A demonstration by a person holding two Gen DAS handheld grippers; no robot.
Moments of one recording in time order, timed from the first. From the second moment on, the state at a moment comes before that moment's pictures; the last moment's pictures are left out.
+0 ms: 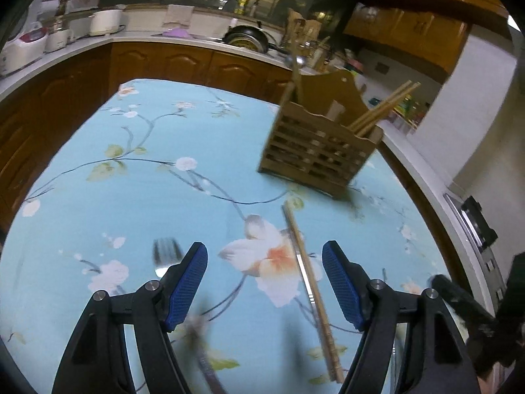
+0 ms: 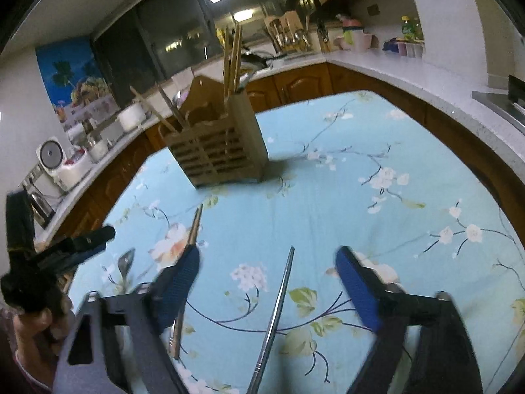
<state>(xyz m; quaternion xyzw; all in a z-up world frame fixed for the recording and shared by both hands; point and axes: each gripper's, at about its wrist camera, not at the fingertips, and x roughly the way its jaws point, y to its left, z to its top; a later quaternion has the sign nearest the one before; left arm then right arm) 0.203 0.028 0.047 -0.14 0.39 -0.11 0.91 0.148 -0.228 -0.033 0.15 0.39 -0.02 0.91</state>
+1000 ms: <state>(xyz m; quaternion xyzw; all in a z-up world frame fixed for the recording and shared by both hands) 0.331 -0.064 -0.007 -0.05 0.46 -0.16 0.87 0.170 -0.259 -0.081 0.14 0.46 -0.03 0.88</state>
